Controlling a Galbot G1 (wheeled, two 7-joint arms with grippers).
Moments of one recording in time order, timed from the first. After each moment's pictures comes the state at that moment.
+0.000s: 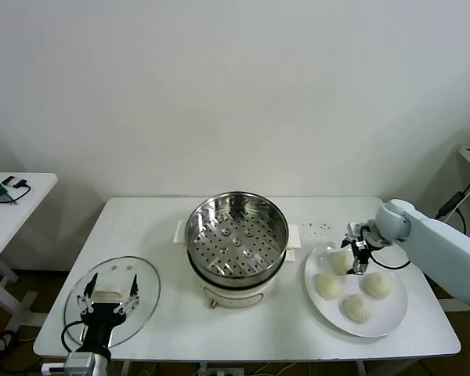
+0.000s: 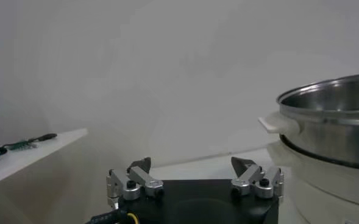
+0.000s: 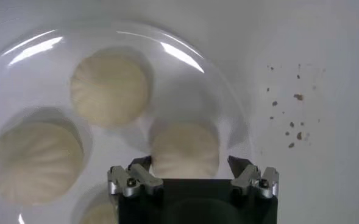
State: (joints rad) left arm 1.70 -1.52 -0.71 -2.08 0.06 0.00 0.02; right arm -0.10 0.73 -0.73 1.09 -0.11 -0.20 -1.03
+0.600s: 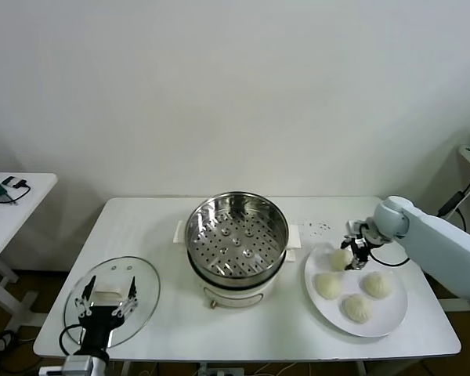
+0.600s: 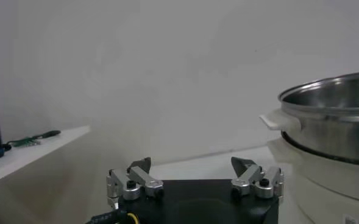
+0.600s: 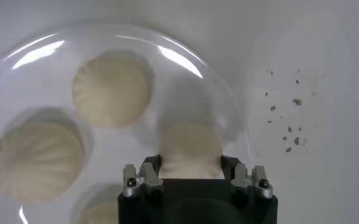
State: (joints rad) left arm 1.72 -1.51 -0.72 -2.09 0.05 -0.01 0.01; right arm 0.03 0.70 -0.82 1.15 -0.07 -0.16 -1.06
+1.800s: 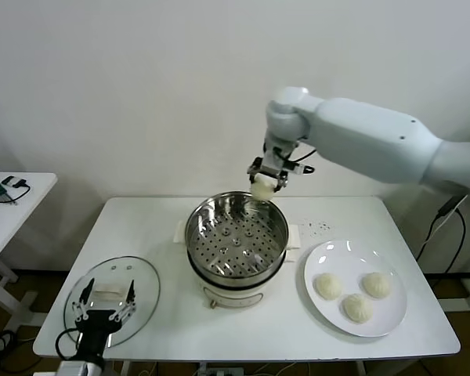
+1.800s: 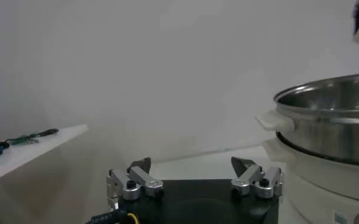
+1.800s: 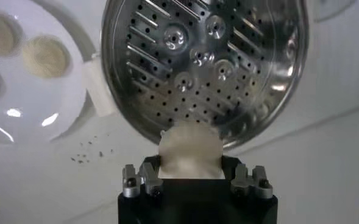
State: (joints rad) left arm 1.77 -1.48 -0.72 -2.12 0.01 0.00 0.01; right arm 0.61 1.25 -1.21 1.20 -0.27 0.45 -1.18
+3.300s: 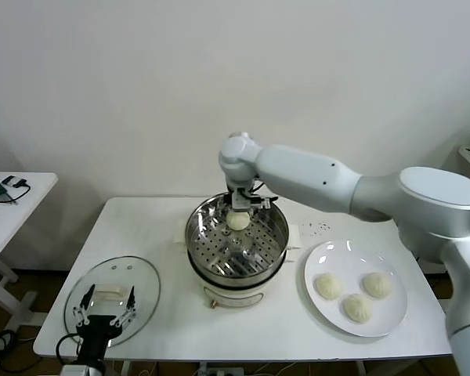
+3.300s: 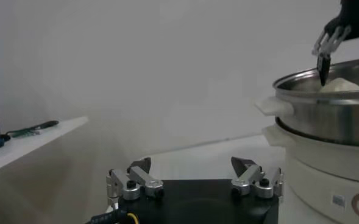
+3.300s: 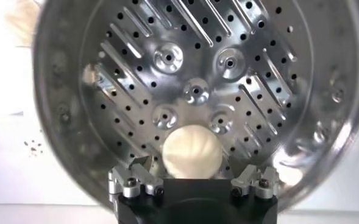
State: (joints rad) left arm 1.78 -1.48 -0.71 -2.10 0.03 -0.01 0.00; right arm 0.54 1.26 -1.20 1.17 -0.34 0.53 -1.16
